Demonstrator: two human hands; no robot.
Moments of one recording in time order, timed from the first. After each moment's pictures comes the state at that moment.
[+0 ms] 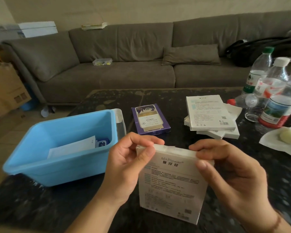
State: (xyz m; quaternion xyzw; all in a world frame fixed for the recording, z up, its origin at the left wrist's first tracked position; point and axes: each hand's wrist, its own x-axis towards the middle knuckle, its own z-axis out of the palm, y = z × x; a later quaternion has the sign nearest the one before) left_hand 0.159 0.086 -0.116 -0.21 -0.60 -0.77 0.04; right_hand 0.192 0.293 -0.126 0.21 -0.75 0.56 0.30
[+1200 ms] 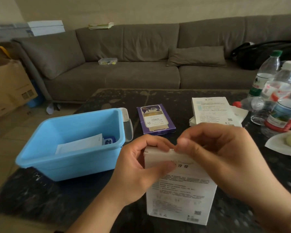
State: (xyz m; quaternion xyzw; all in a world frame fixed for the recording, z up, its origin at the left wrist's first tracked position) left_hand 0.165 0.078 -0.111 -0.26 -0.67 -0.70 0.01; right_hand 0.190 0.264 -0.060 0.21 -0.81 0.52 0.17
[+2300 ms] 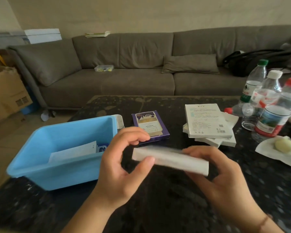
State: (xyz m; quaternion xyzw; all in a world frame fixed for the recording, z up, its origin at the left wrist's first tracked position) left_hand 0.157 0.072 -0.111 -0.29 -0.74 -0.54 0.26; right_hand 0.179 0.294 -0.134 0.18 -0.81 0.51 0.24
